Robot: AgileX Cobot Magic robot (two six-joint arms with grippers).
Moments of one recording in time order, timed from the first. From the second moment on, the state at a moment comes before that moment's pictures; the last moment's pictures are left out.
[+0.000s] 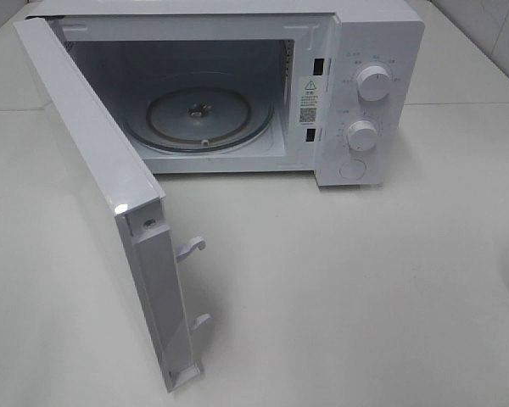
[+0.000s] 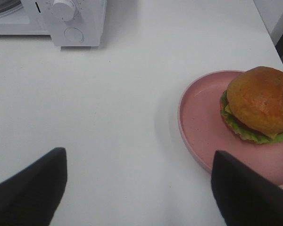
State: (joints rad) left arm -0.03 0.00 -0.51 -0.05 1.06 0.09; right arm 0.04 0.20 -0.52 -0.04 0.99 0.02
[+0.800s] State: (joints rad) left arm -0.03 0.00 -0.51 -0.05 1.06 0.09; right arm 0.04 0.00 -0.50 -0.03 1.00 0.01
